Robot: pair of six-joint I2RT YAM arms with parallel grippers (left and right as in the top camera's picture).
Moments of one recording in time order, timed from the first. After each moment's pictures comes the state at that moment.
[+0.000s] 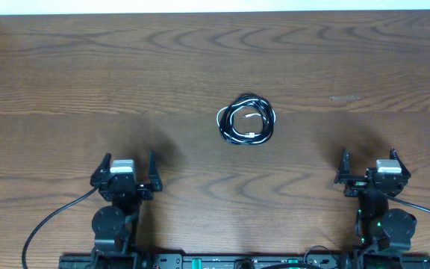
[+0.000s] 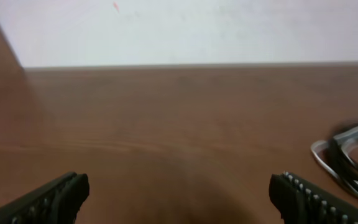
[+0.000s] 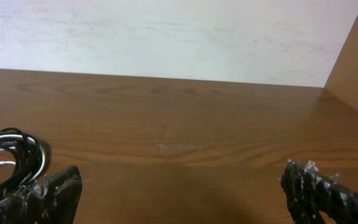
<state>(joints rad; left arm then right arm) -0.05 0.01 0.08 -0.24 -0.06 0.01 -0.08 0.01 0.01 -0.07 -0.02 -0.07</state>
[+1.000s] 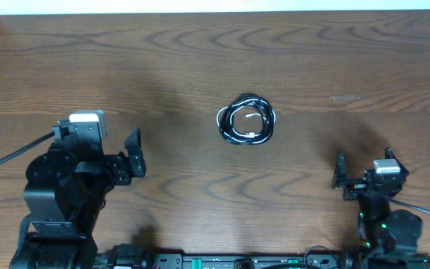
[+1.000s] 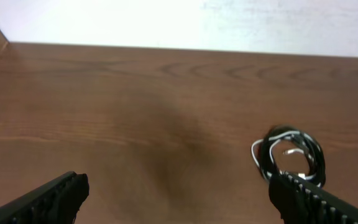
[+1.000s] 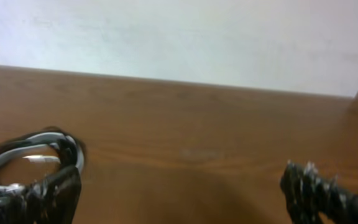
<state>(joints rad) -0.05 0.70 1.13 -0.93 0.00 -0.07 -0.08 0.01 0.16 -0.25 -0.13 -0.06</state>
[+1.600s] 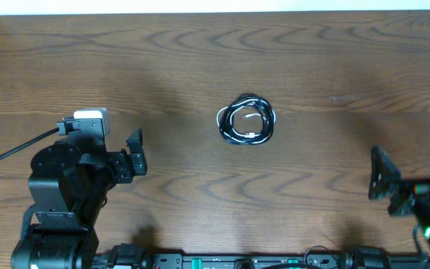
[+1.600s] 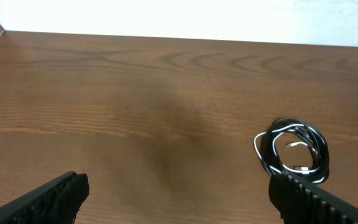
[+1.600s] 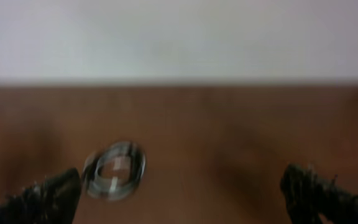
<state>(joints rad) -0.05 0.73 1.13 -0.94 0.00 -0.07 -0.08 0.66 1.33 -1.07 -0.20 0.03</state>
